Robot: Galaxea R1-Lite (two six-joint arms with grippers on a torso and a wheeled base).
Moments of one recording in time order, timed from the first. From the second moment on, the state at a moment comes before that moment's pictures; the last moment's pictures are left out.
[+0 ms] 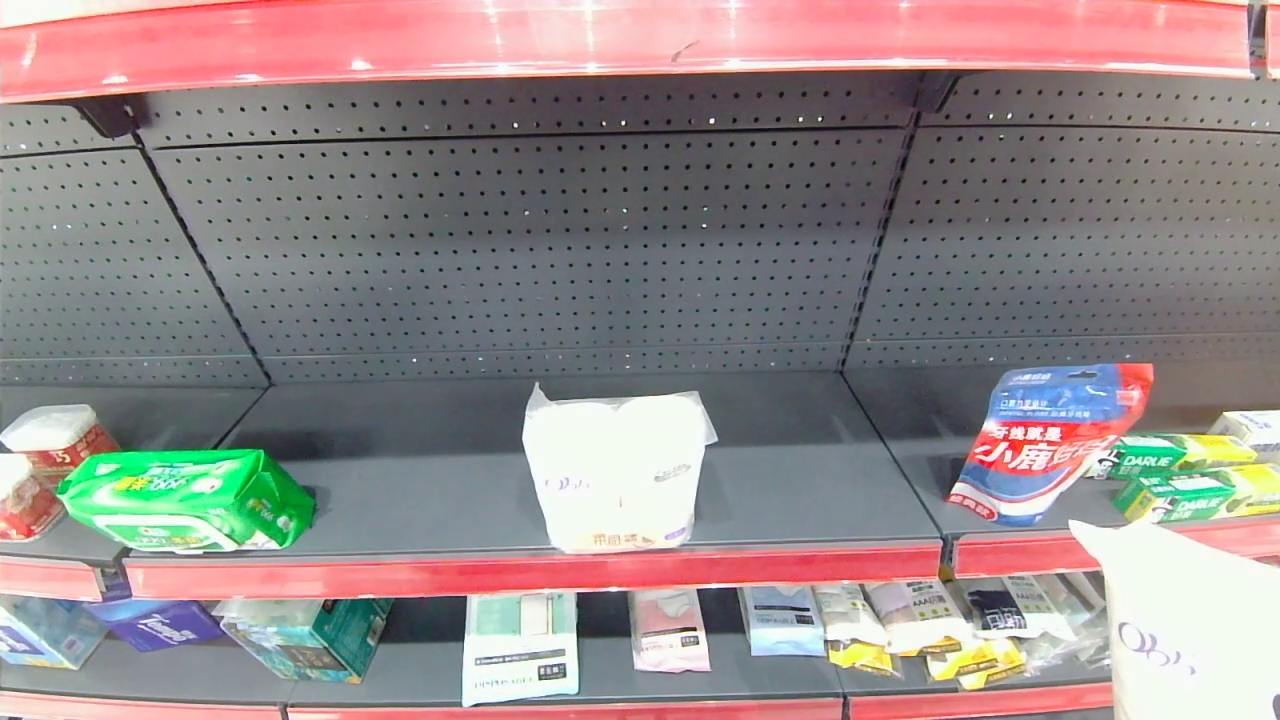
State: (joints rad) left arm -0.05 0.07 -0.12 0.15 -0.03 0.08; right arm 0.01 0.40 -0.31 0.17 0.07 -0.27
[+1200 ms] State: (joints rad) left arm -0.01 0.01 -0.05 0.05 -0.01 0.03; right arm 0.01 0.40 -0.32 0.17 0.07 -0.27
